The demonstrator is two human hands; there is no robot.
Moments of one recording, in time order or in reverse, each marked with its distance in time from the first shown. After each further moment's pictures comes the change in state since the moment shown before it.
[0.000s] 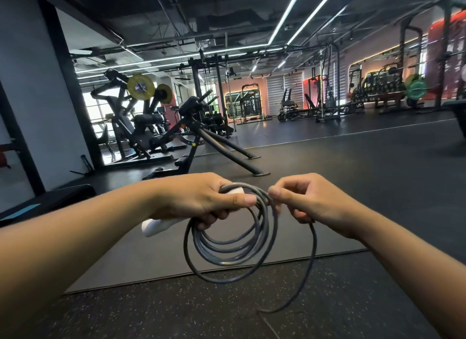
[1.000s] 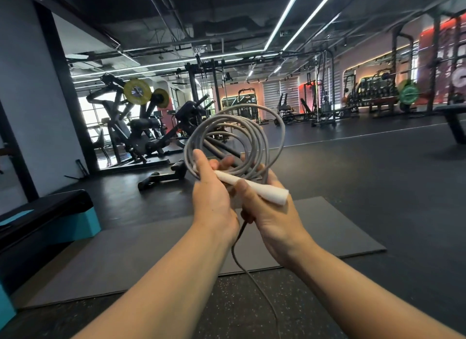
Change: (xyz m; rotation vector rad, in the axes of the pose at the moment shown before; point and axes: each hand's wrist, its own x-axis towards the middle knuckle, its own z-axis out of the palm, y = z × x) left_hand 0.053 0.025 0.057 -1.421 0.946 0.224; right_hand 0.018 -0.012 0.078 0.664 0.318 -0.186
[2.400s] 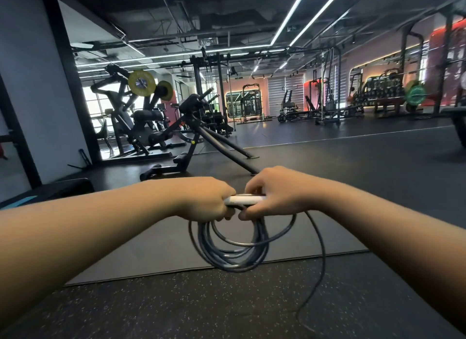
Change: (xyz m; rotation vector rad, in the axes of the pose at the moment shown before) left_hand 0.028 0.048 -0.032 2.235 -0.944 0.215; right_hand 0.047 -0.041 -0.024 -1.523 -0.639 0.143
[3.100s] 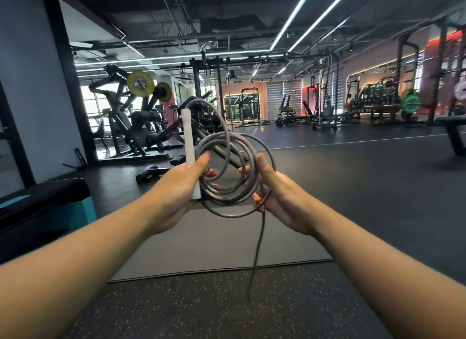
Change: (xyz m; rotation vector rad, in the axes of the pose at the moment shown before) left_hand 0.001 -0.024 0.026 -1.632 0.609 -0.160; right_hand 0.012 0.022 0.040 1.321 0.273 0.067
